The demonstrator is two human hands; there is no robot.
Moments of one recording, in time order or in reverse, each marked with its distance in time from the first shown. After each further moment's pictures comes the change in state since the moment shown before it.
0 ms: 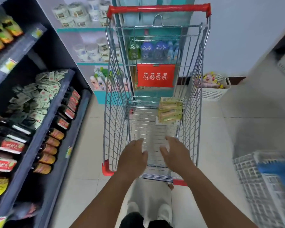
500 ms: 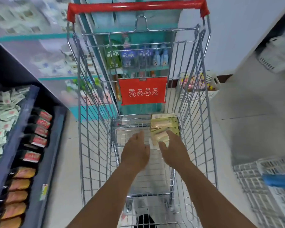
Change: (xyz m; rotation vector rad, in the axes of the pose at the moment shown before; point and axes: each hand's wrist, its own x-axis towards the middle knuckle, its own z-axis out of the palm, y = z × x) left_hand 0.231 0.017 -0.008 0.023 -0.043 0.136; right_hand 0.195 -0.013 -0.026 0.231 0.148 0.189
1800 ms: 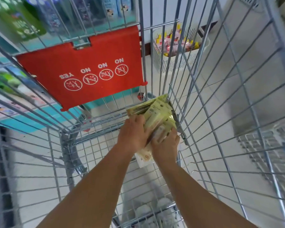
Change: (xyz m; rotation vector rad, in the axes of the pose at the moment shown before) left_hand 0.258 -0.035 0.161 0.249 -0.197 0.245; right_hand 0.207 0.112 0.144 0.447 0.409 0.585
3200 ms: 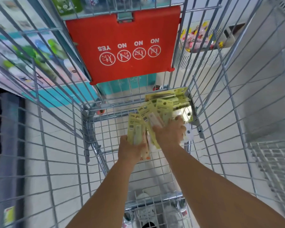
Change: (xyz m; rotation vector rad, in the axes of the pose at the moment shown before) left_hand -0.090 -0.054 0.044 -1.064 0.049 -0.771; right_hand -0.013 -0.013 0.025 -0.150 -0.104 0.042
